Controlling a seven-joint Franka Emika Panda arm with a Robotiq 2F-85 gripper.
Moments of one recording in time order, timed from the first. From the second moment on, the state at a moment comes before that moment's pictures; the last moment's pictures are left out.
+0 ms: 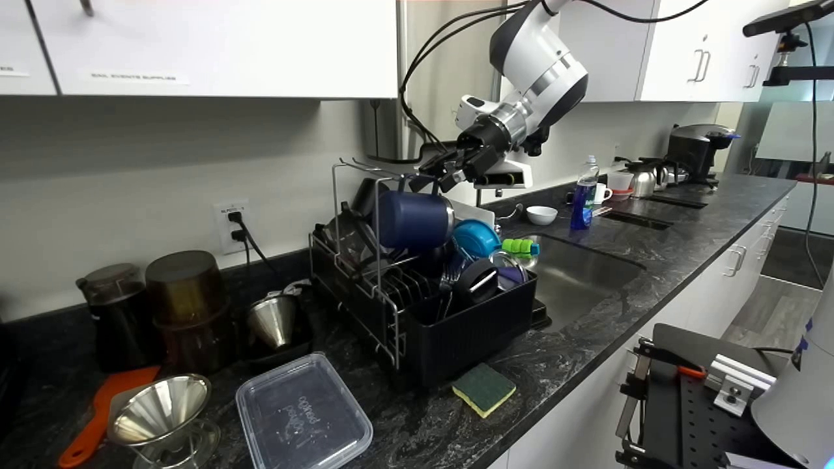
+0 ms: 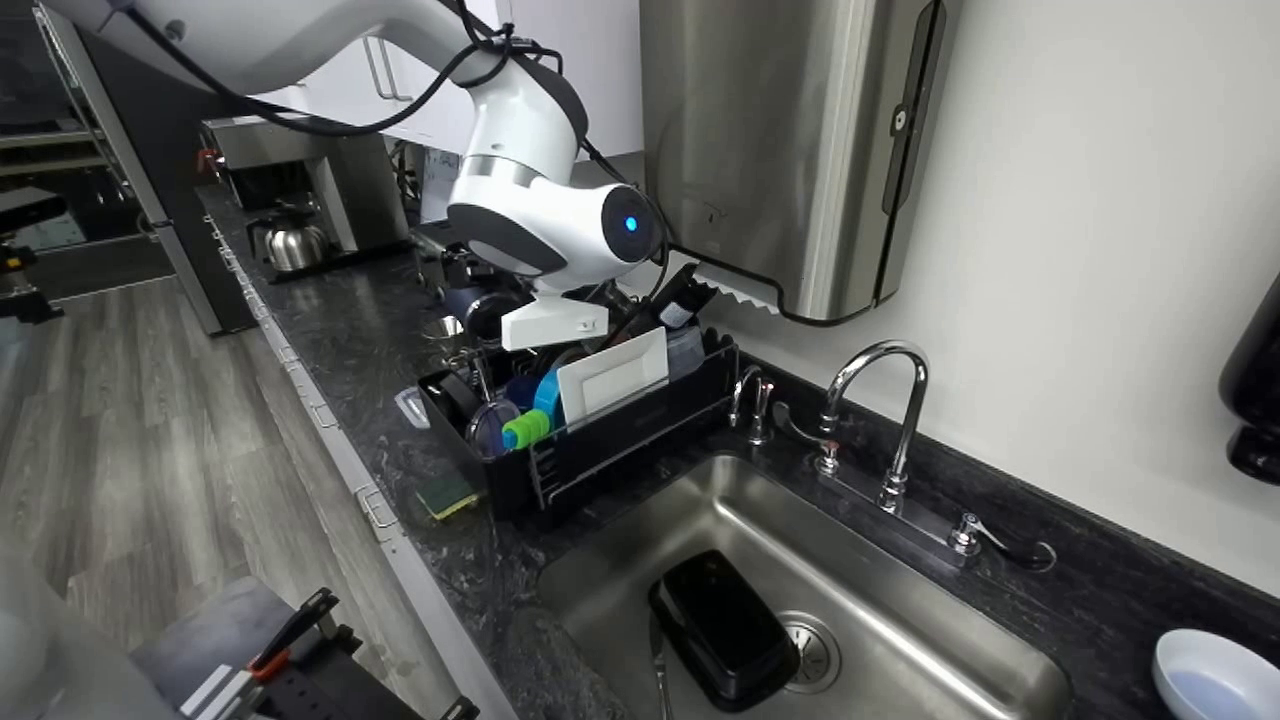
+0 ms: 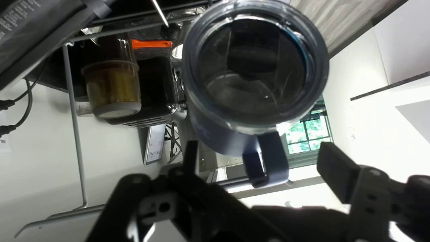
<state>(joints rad) -0.04 0.03 -0.15 -2.28 1.29 1.92 -2.05</state>
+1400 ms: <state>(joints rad) -0.05 -0.03 -0.12 -2.31 1.28 1.91 -2.05</state>
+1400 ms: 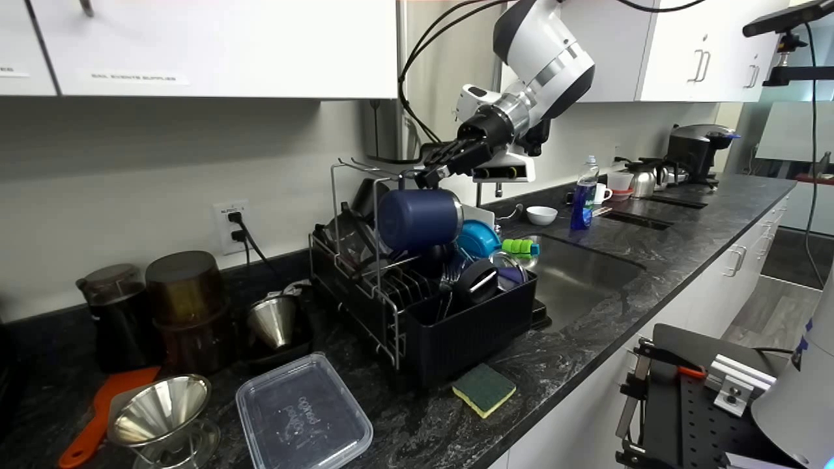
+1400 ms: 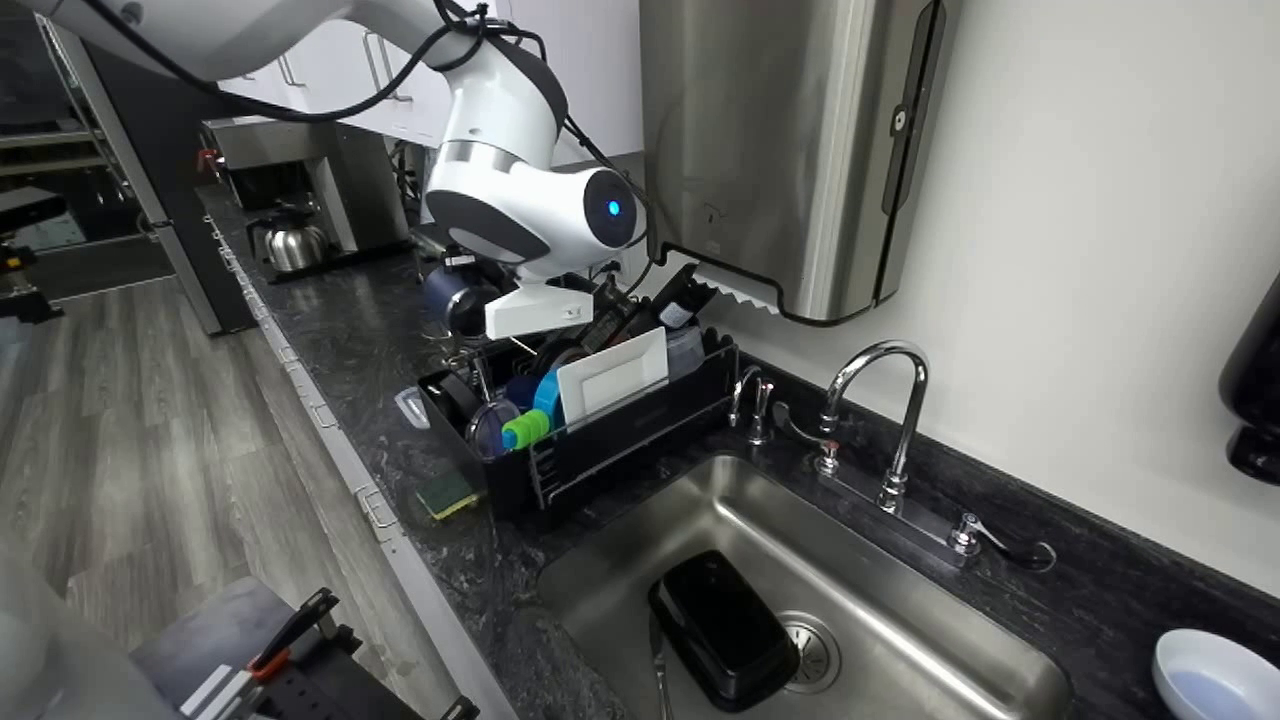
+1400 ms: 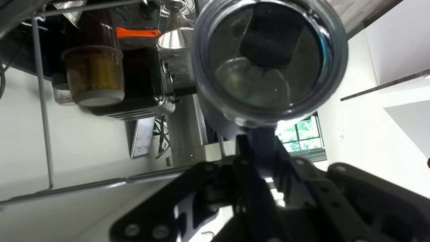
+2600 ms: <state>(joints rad) -0.08 -0.25 -0.10 -2.45 0.99 2.08 -1.93</state>
